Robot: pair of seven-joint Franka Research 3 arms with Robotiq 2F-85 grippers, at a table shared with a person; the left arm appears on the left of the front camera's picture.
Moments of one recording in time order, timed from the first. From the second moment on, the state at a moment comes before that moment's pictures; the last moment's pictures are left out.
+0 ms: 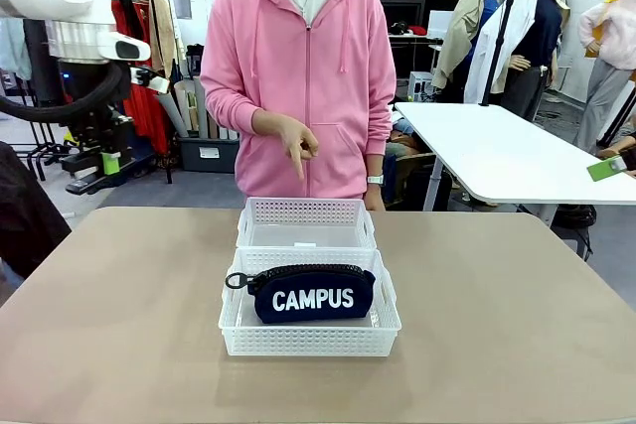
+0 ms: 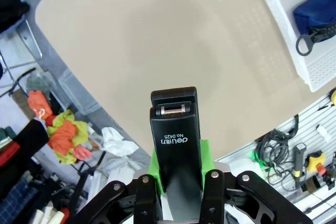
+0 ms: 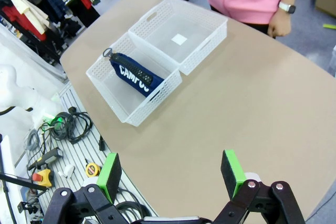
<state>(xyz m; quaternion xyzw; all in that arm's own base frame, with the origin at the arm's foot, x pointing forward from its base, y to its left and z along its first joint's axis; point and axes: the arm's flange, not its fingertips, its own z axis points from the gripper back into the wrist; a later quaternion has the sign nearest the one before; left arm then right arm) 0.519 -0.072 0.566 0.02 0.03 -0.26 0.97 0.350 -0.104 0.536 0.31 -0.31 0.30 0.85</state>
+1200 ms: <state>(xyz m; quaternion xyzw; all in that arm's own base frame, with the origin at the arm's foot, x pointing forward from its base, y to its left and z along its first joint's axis) 0.608 -0.197 0.528 0.02 0.05 -0.42 0.90 0.349 -0.104 0.536 0.31 -0.31 0.30 0.85</state>
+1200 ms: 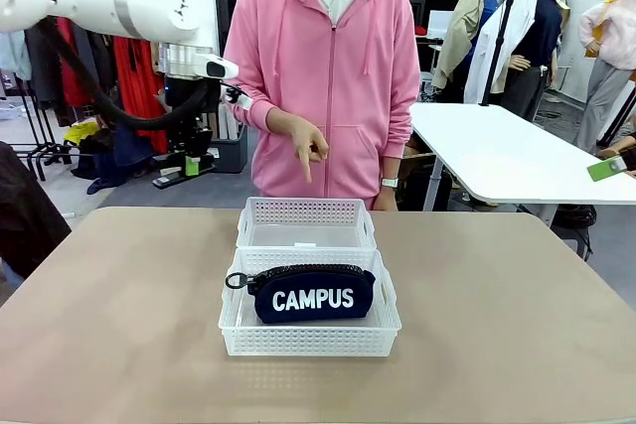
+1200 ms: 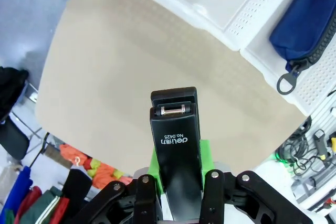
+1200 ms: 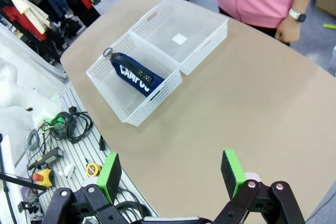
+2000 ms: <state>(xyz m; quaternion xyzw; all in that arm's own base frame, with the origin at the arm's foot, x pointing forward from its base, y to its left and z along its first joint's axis) 0.632 -0.277 0.488 0.06 0.03 -0.51 0.86 0.349 -0.104 0.536 0.31 -0.31 0.30 0.85</state>
